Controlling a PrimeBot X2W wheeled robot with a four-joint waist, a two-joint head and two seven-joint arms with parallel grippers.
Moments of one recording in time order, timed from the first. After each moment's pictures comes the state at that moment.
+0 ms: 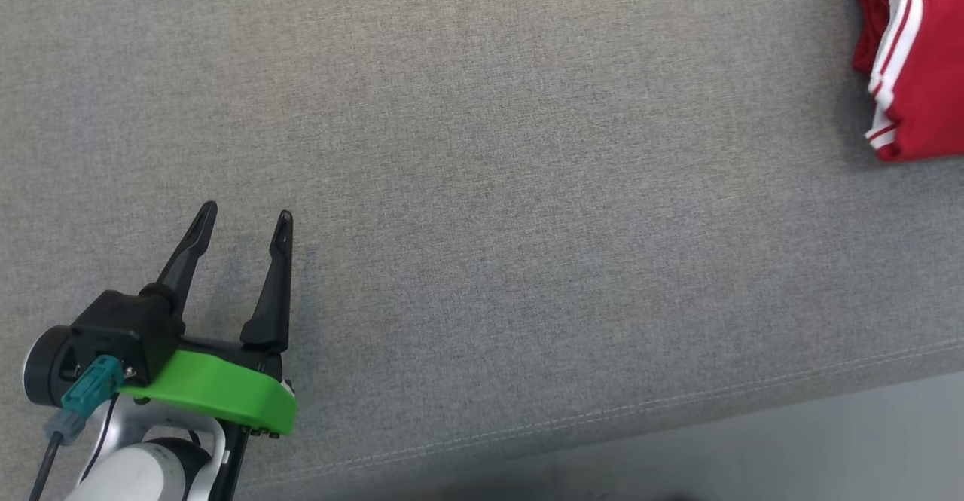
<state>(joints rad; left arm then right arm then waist) -0.22 0.62 -0.54 -0.32 -0.62 0.40 -0.01 -1.16 -0.69 0.46 1.24 0.37 0.13 -0.14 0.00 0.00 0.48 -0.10</state>
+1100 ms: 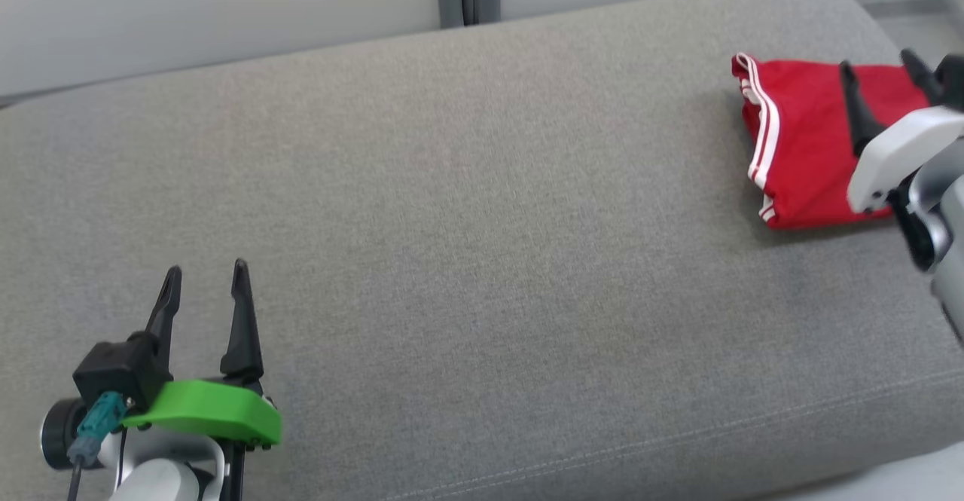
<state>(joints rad) -0.16 0.48 -0.48 0.01 -0.70 0.36 -0.24 -0.91 -0.50 0.55 0.98 0.58 0.13 -0.25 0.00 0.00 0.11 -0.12</state>
